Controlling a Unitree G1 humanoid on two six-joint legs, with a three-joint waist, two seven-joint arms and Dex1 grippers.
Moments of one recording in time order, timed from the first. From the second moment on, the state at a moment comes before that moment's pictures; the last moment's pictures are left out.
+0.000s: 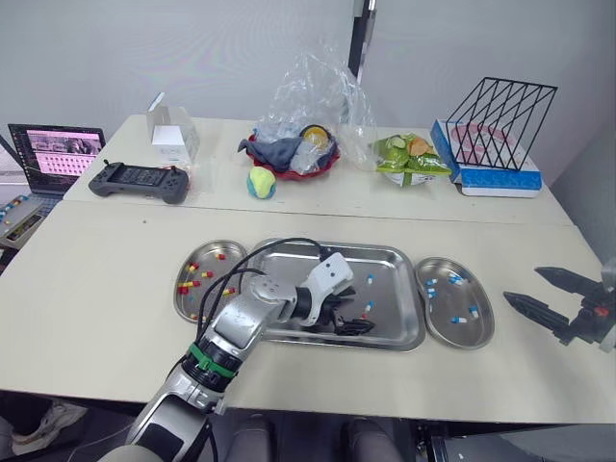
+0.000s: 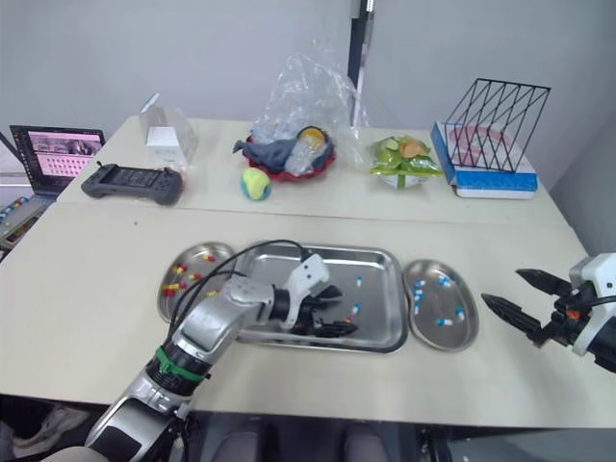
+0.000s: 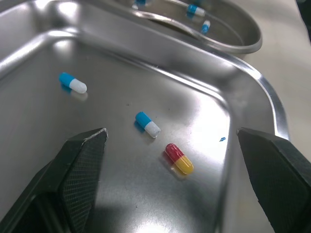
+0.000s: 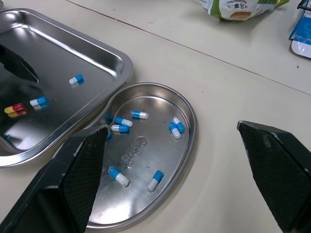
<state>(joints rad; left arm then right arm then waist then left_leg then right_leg) -0.56 0.22 -0.44 0.01 -0.19 0.71 -0.83 0.14 -0.88 -0.62 -0.09 0.57 0.43 1.02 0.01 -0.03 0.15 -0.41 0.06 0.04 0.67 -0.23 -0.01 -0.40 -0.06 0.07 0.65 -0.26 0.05</state>
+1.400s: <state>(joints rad) -0.62 0.33 -0.43 0.04 -0.15 0.52 -0.96 0.09 -0.88 -0.56 -0.05 0.53 0.42 1.02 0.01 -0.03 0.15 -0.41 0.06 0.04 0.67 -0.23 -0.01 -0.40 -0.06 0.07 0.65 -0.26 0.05</state>
